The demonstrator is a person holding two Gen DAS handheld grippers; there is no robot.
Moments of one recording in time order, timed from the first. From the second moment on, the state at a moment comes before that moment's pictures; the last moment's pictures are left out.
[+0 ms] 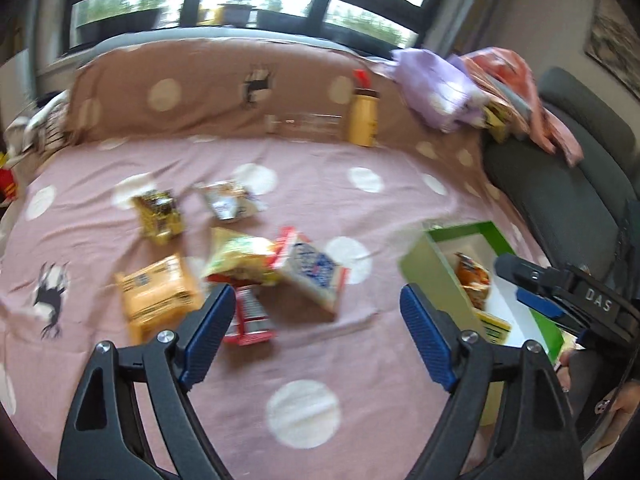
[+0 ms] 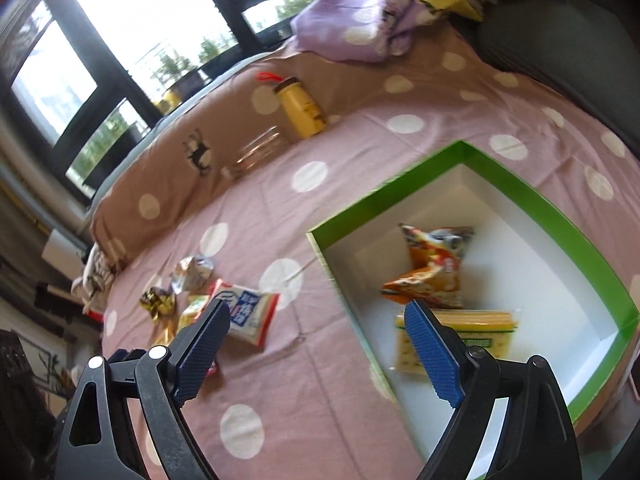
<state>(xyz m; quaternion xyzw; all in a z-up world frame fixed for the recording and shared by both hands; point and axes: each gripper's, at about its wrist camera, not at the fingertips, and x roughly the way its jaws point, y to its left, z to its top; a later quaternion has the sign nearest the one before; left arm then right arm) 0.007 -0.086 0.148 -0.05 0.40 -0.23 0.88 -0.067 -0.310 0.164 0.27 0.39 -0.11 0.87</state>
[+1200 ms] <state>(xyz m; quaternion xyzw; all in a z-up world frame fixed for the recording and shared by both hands) 0.050 0.054 0.078 -0.16 0.48 -0.11 0.86 0.062 -0.113 0.148 0.19 0.50 0.14 0.84</state>
